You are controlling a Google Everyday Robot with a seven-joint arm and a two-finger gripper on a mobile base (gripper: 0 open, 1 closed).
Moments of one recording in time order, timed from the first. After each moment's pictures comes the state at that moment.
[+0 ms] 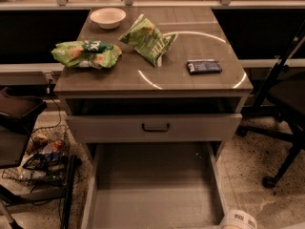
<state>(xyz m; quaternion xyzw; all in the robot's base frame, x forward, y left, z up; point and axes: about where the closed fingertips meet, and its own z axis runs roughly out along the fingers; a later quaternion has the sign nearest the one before) 0.221 -0.185 0.403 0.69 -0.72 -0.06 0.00</state>
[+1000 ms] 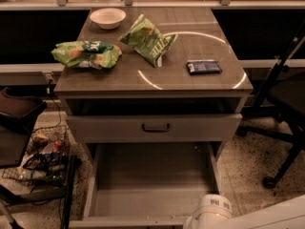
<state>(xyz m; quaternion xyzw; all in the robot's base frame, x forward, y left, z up) 0.287 -0.122 0.414 0.74 -0.67 -0.03 -0.06</state>
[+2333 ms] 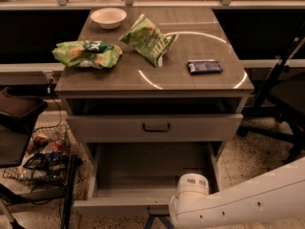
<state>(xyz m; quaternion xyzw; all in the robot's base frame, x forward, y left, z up) 0.357 -0.090 0.427 0.77 -0.64 0.02 -0.07</state>
